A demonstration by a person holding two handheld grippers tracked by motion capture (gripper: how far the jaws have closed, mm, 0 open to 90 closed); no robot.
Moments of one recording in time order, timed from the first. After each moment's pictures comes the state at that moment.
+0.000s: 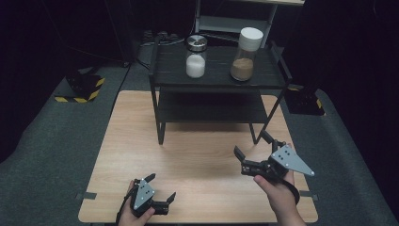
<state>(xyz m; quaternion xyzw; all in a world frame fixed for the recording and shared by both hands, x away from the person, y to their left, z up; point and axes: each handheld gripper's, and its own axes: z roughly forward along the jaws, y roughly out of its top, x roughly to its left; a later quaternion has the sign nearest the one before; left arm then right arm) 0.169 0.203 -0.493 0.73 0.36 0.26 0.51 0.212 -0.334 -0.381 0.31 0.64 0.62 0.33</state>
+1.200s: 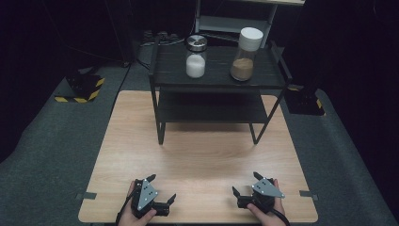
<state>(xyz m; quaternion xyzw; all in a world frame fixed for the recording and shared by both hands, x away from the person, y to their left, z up) 0.166 0.194 -0.486 0.76 0.35 0.27 0.48 0.201 -0.343 -0.472 0.37 0.77 0.44 0.28</state>
